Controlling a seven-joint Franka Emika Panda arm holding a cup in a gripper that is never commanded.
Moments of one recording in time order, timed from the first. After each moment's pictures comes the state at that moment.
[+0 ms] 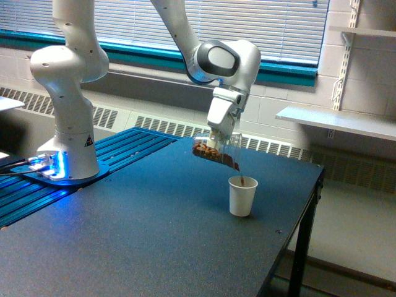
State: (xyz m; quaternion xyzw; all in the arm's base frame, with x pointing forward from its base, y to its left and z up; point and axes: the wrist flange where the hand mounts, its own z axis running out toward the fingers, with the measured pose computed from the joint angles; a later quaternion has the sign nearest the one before) arm 0.465 0.088 0.267 0.92 -0.30 0.04 0.23
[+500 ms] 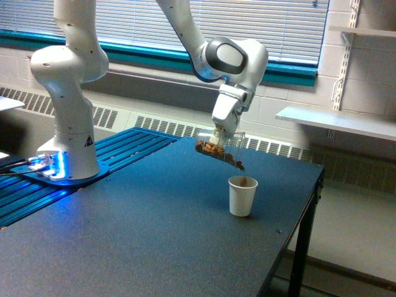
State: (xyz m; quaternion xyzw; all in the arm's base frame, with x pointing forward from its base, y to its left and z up) arm 0.474 0.095 0.272 0.92 -0.30 0.03 0.26
